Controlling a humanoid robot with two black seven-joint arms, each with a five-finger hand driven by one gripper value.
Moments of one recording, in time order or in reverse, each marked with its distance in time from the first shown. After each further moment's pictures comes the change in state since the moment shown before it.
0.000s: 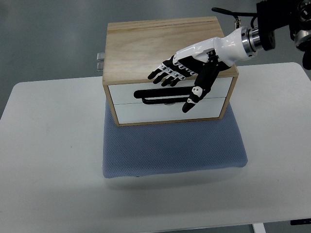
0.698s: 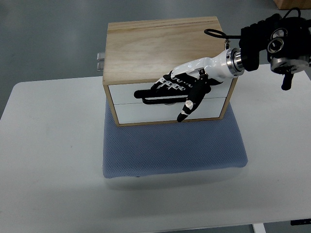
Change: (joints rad) left arm 0.000 0.000 0.000 0.000 0.000 0.000 0.000; right arm -0.063 0.081 -0.071 -0.004 -0.005 -0.188 -0.014
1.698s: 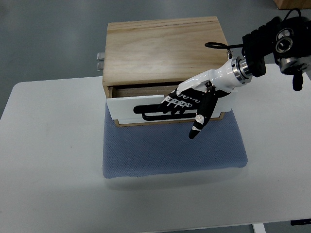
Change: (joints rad) left arm 0.000 0.000 0.000 0.000 0.000 0.000 0.000; right arm 0.045 -0.029 -0.027 0.050 -0.002 0.195 -0.028
